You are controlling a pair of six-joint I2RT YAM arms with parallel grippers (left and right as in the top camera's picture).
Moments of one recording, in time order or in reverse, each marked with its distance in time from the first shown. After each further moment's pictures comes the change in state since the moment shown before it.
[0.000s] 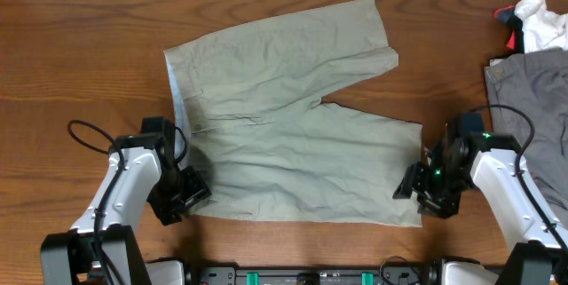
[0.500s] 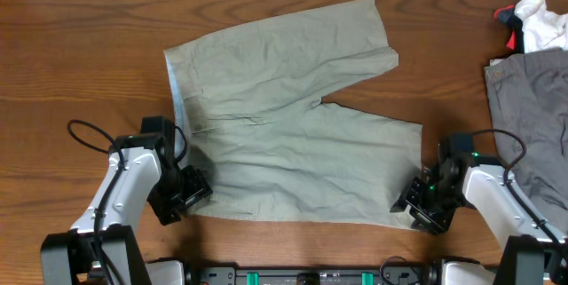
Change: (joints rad) left arm 0.000 0.000 0.000 0.008 0.000 0.000; right arm 0.000 0.000 -0.193 0.224 0.018 0.183
